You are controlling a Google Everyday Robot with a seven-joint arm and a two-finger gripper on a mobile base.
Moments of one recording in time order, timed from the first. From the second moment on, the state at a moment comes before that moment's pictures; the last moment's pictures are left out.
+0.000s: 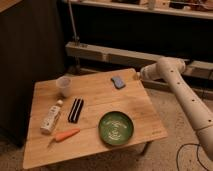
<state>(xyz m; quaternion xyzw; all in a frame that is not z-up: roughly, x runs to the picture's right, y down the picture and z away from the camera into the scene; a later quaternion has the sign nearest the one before) 0.187 -0.084 0.874 0.12 -0.15 -0.74 0.64</state>
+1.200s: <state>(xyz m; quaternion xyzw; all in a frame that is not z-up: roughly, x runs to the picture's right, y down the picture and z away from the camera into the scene) 0.179 -0.078 0.935 0.07 -0.18 -0.77 0.61</state>
